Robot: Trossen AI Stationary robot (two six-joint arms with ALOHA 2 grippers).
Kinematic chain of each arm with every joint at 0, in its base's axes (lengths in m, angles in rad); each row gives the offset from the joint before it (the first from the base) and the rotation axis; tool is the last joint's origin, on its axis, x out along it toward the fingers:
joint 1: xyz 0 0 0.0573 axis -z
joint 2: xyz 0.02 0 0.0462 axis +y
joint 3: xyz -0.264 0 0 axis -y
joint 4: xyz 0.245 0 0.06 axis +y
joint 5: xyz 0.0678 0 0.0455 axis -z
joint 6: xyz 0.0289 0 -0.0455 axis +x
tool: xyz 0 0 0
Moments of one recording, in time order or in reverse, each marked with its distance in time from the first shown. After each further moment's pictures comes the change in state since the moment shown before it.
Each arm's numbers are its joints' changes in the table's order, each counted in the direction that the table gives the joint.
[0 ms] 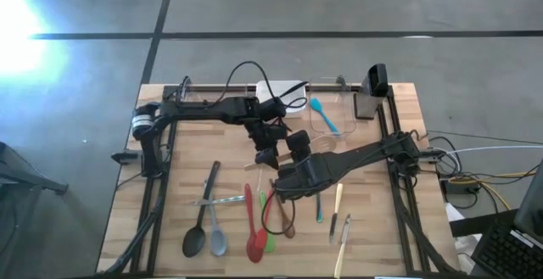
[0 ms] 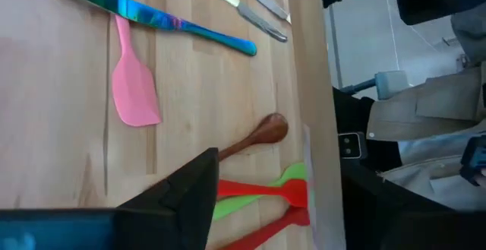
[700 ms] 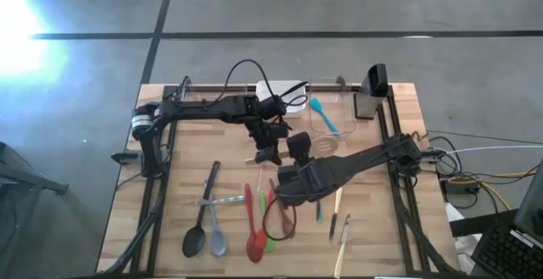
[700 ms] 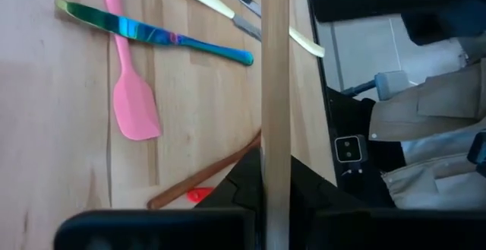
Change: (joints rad) left arm -0.003 -0.008 0.015 -0.008 -0.003 0.023; right arm -0.047 0.000 0.040 -0.014 0.076 0.056
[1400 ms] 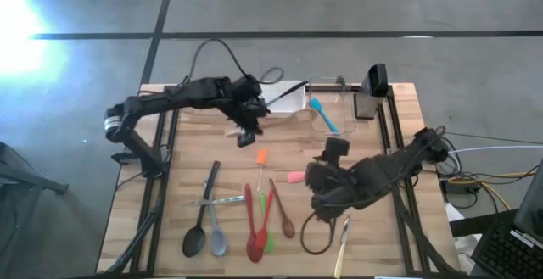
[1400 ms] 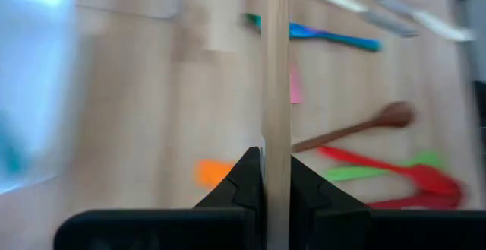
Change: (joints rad) left arm -0.095 -0.251 -0.010 0.228 -0.480 0.197; right arm -0.148 -0.226 -0.059 0.013 -0.092 0.605
